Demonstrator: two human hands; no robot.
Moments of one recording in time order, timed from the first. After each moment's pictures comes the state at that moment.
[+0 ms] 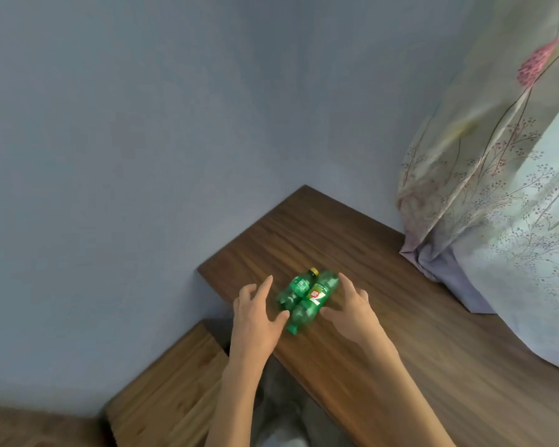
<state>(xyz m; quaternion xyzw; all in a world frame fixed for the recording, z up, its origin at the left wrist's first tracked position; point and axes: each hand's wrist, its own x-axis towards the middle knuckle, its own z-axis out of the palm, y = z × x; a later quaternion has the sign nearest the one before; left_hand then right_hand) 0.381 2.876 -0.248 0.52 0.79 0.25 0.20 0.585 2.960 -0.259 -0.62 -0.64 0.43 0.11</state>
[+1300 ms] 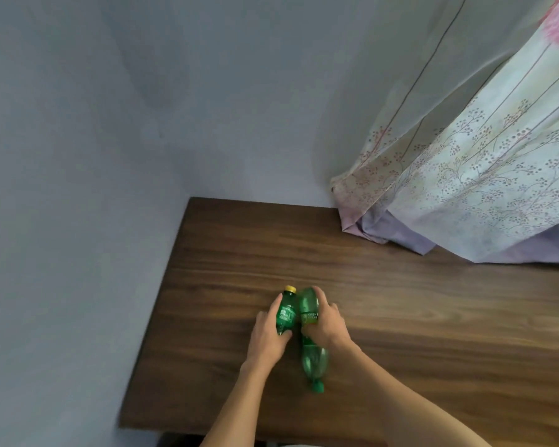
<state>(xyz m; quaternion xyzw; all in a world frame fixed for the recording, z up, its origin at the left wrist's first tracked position) 0.323 3.141 -0.445 0.68 0.57 0.03 0.45 0.485 3.100 -0.411 -0.83 -0.38 0.40 0.11</state>
